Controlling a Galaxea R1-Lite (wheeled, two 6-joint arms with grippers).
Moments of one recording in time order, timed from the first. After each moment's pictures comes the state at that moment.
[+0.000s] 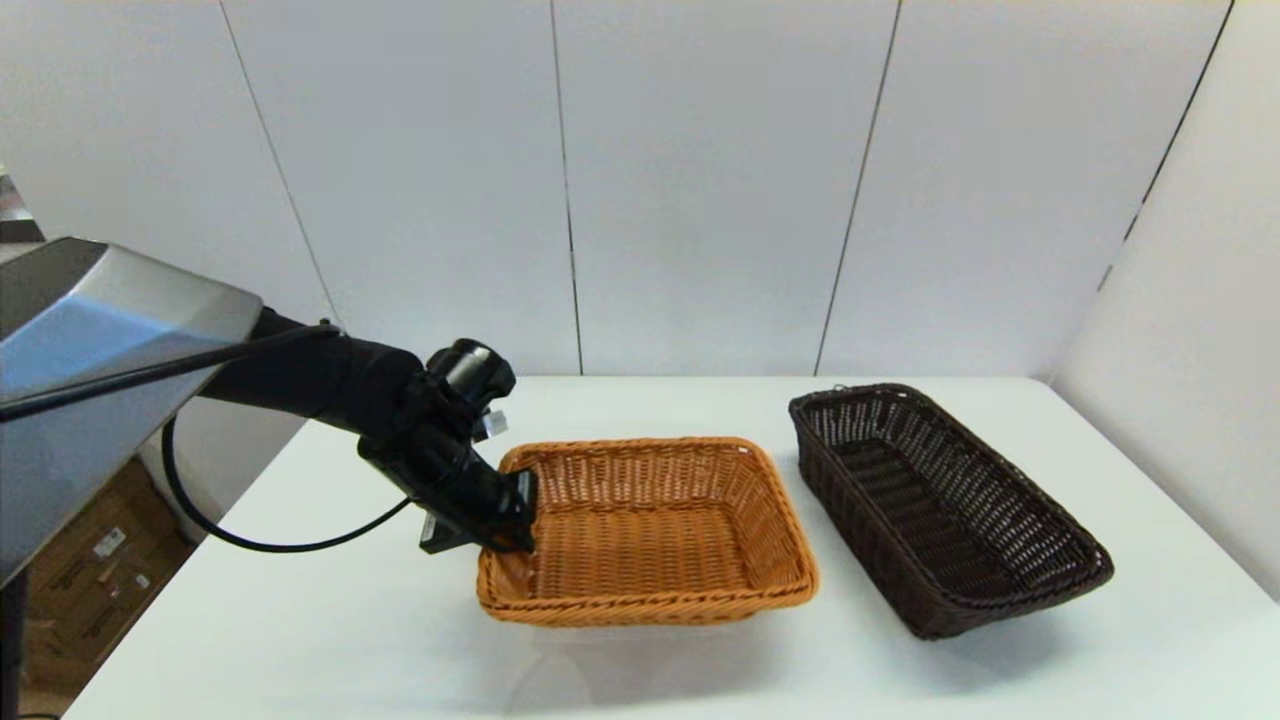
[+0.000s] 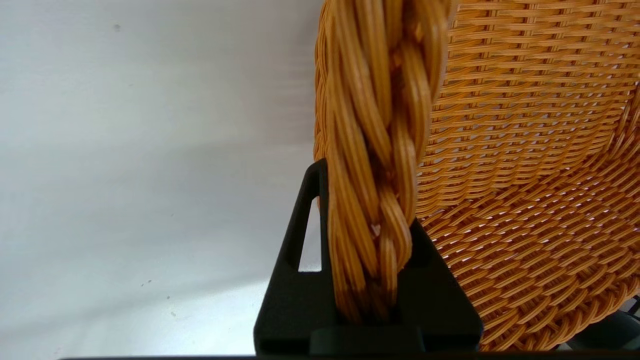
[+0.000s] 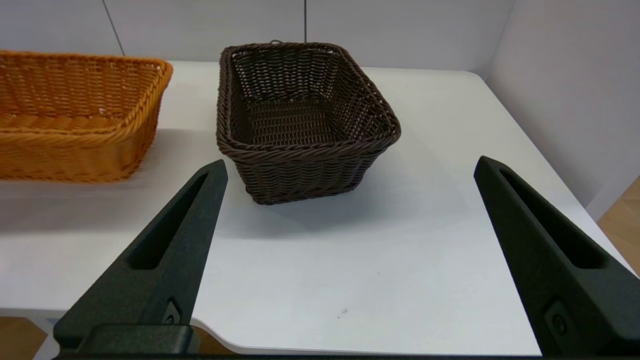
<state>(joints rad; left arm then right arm) -0.38 2.13 -1.33 0.45 -0.27 -0.51 -0.01 0.00 0.00 0.00 0.01 -0.03</state>
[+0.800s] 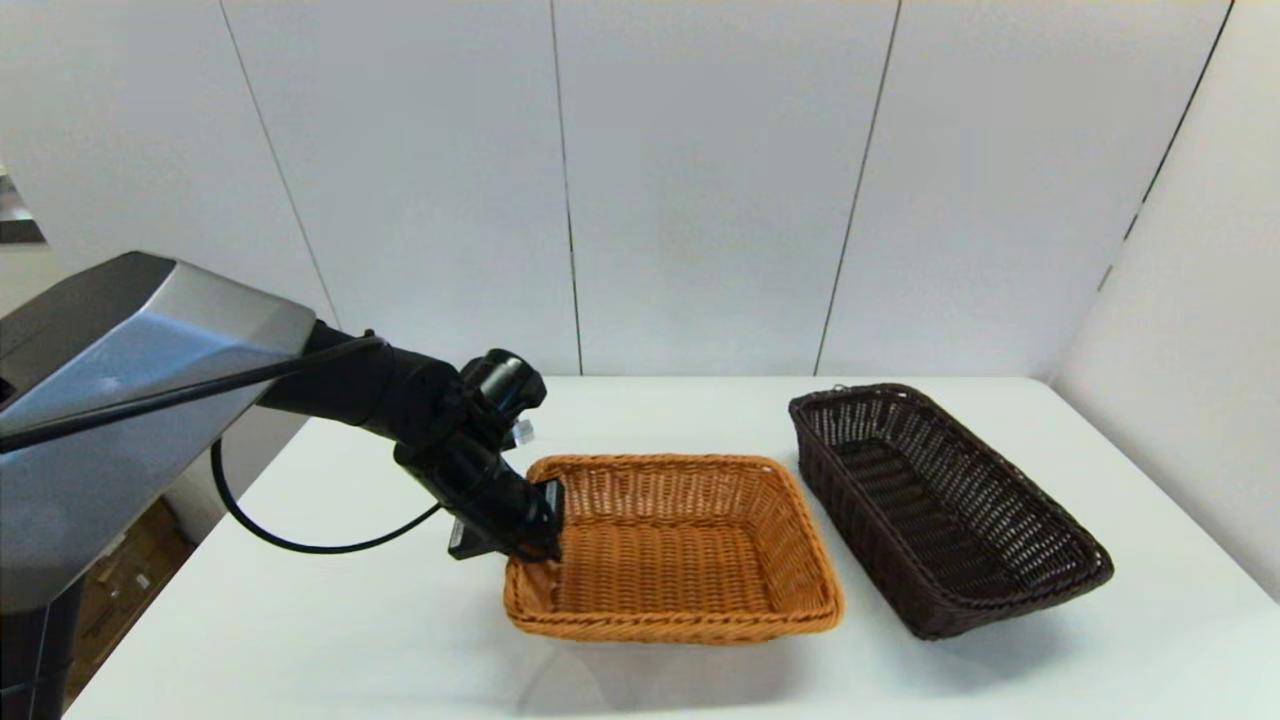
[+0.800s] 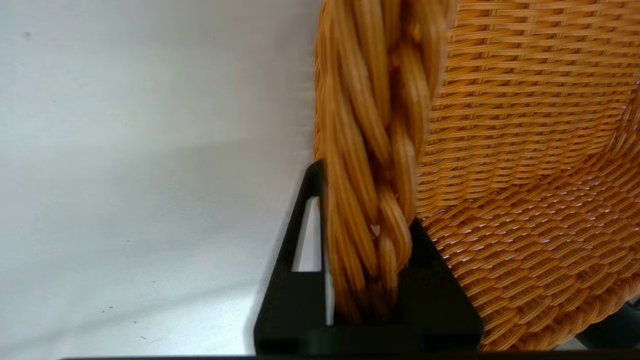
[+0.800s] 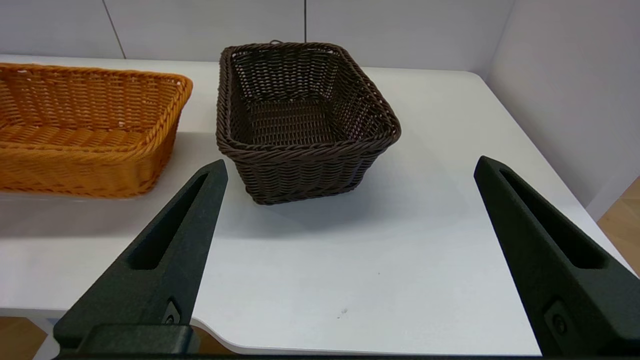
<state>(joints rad) -0.44 2.18 -1.37 0.46 -0.27 -0.52 -0.01 0.00 0.00 0.00 0.01 -0.03</state>
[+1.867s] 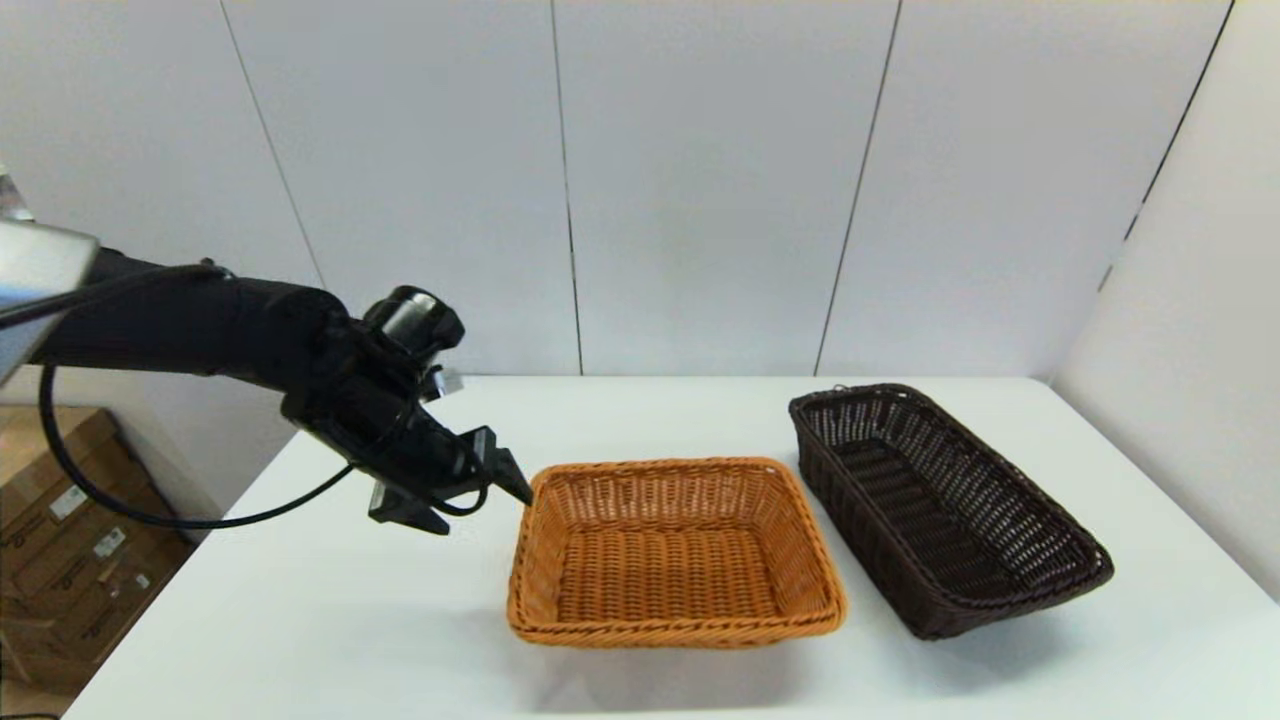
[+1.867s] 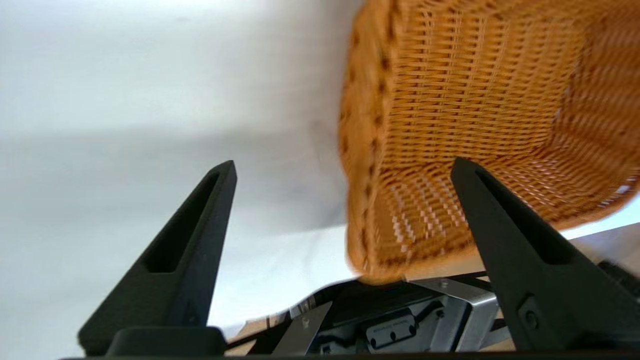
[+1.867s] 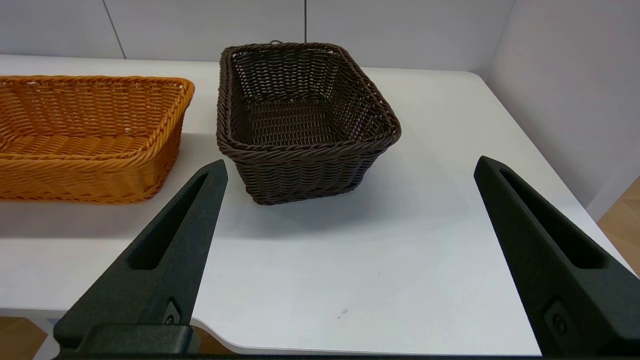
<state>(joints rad) -0.32 1.98 -1.36 0.58 -0.26 -0.50 -0.01 0.00 0.00 0.00 0.01 -0.03</state>
